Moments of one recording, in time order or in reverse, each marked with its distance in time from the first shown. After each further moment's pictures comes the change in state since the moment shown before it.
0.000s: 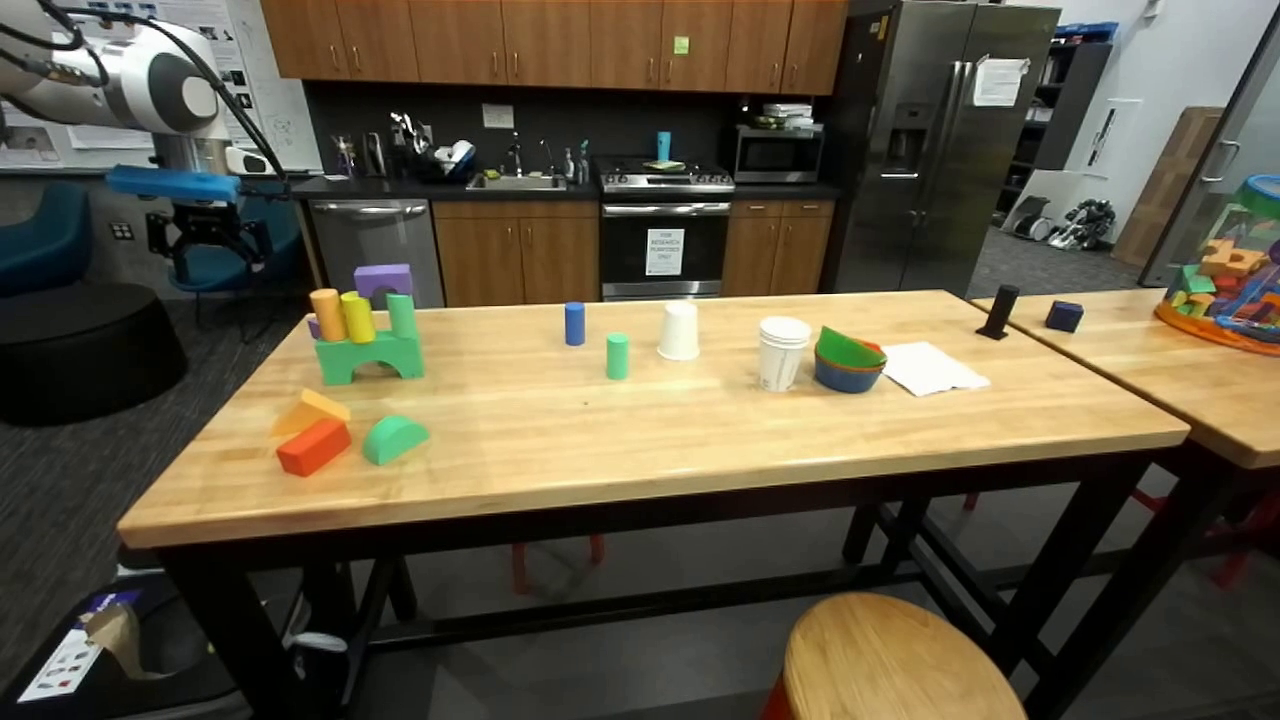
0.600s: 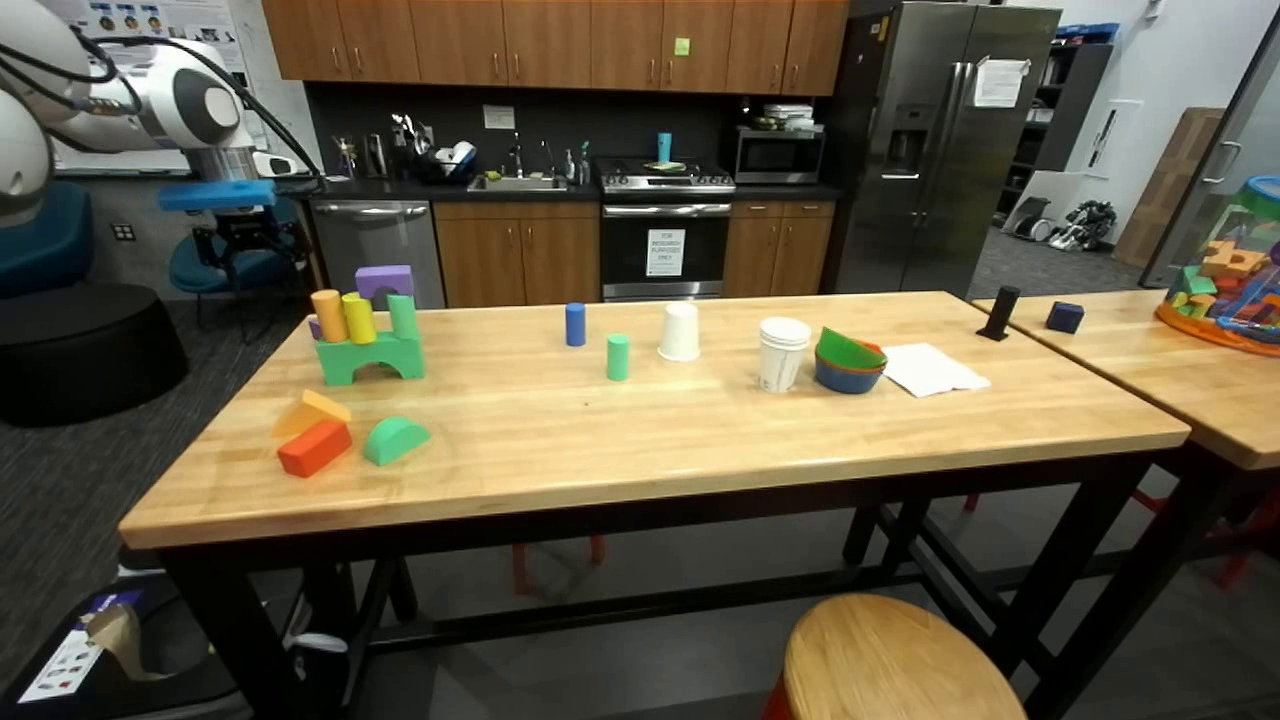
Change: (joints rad) arm 0.015 0.108 -0.034 0.131 -0.153 0.028 -0.037
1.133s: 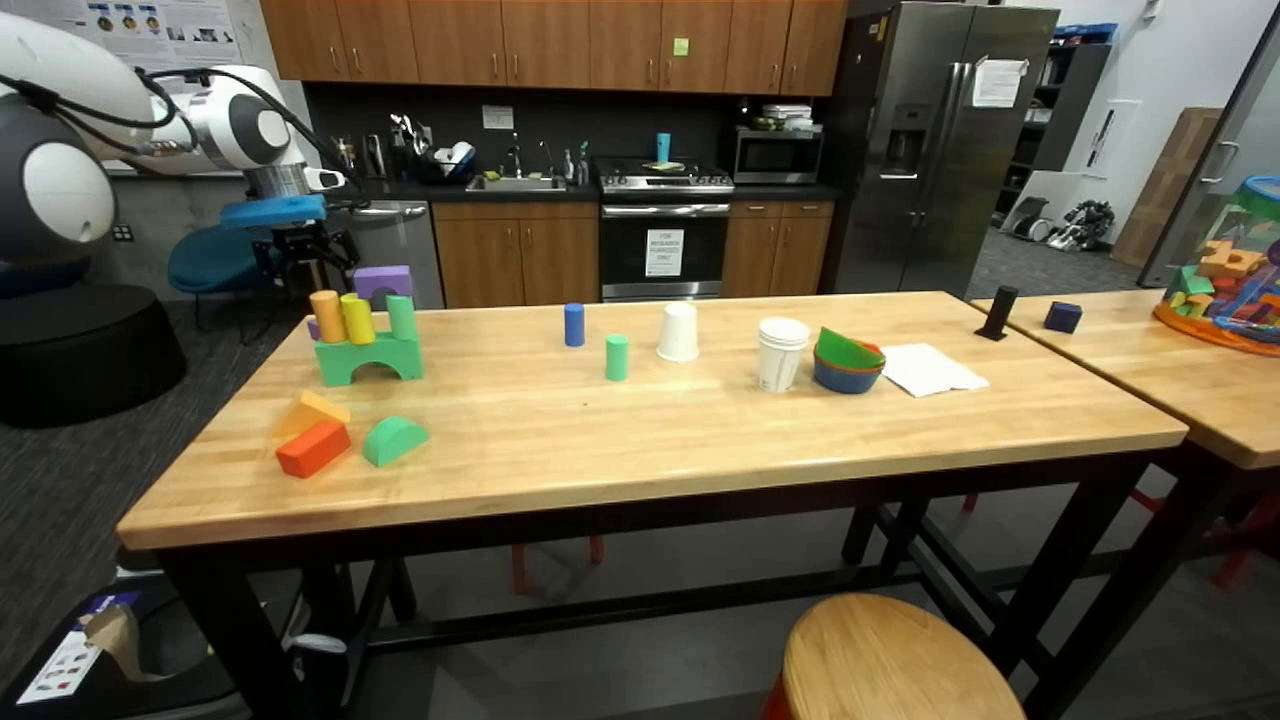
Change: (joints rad) arm -0.033 0.137 -0.055 0.168 -0.015 0.000 -0.019
